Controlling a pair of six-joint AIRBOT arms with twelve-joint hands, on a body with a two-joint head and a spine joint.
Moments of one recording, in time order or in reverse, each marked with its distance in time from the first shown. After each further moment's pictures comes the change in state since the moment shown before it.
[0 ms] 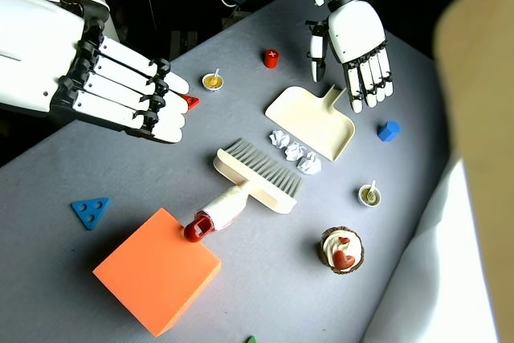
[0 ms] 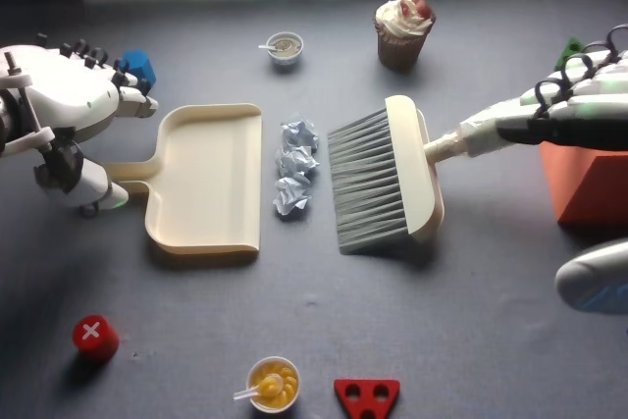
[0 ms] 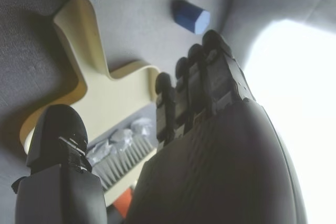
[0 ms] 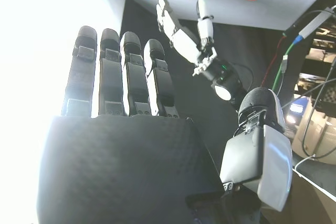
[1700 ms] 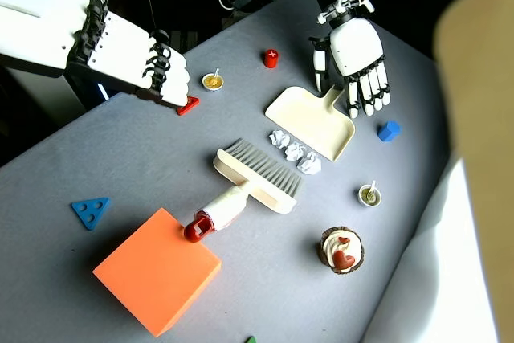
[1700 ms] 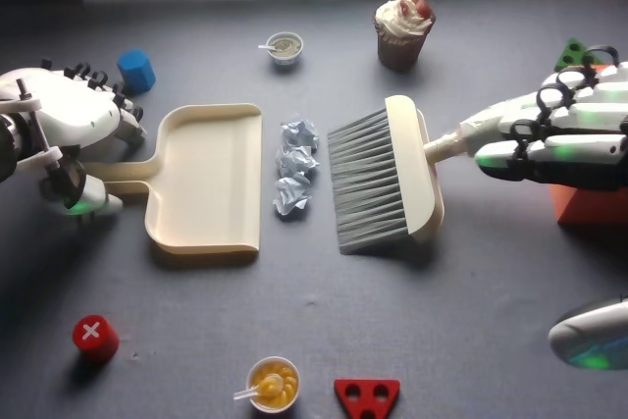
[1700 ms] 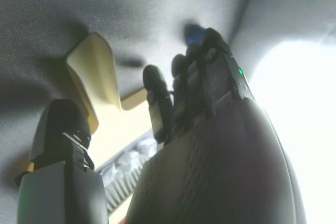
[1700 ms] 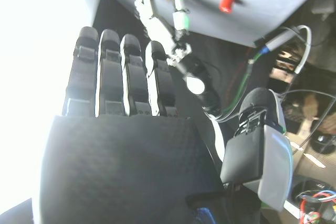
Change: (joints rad) left arm 0.089 -0.087 0.119 0.225 0.009 -0.268; right arm 0.018 0.014 -0.064 -0.274 -0.047 0.123
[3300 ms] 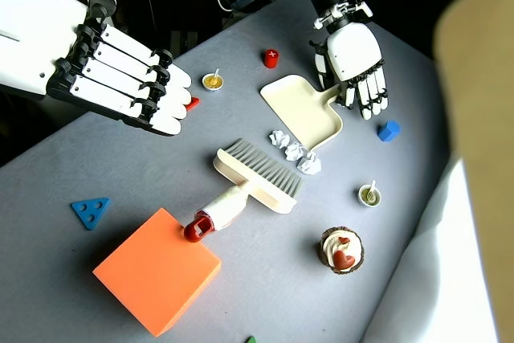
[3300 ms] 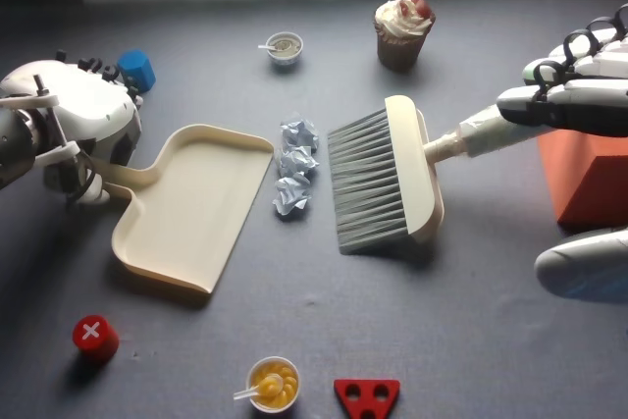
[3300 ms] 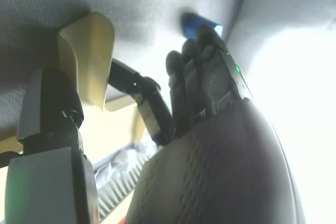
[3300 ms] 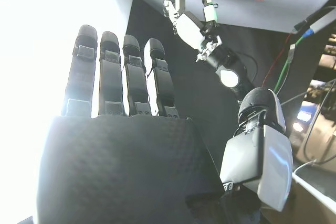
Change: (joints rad) left arm -0.010 -0.035 0.016 0.006 0.033 0.002; right arm 0.018 -0.006 -0.017 -1.017 -0.166 1.070
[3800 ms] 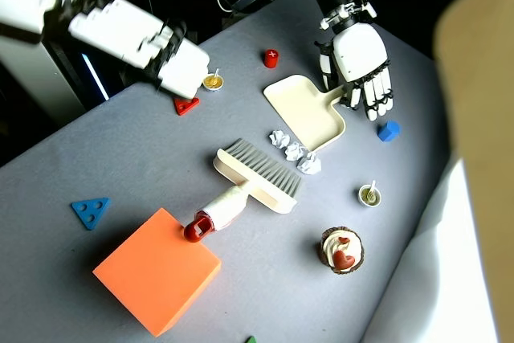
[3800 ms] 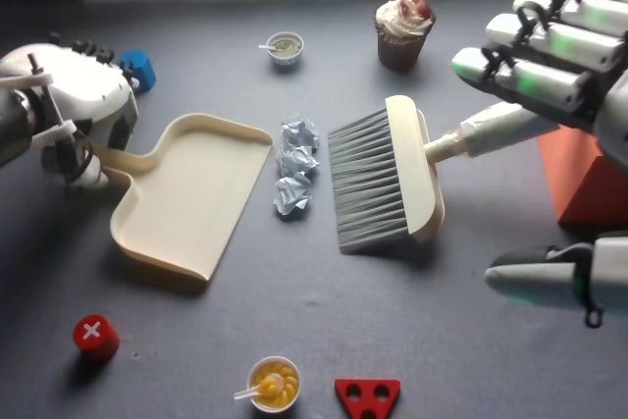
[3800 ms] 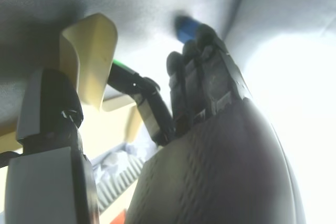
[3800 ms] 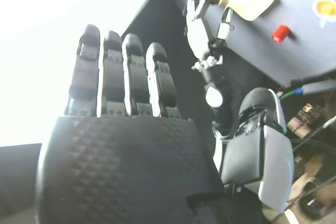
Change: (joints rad) left arm -0.050 -0.003 0.038 -0.044 -0.028 0.036; right arm -0.192 -0.150 -0.107 -0.202 -0.512 -0.260
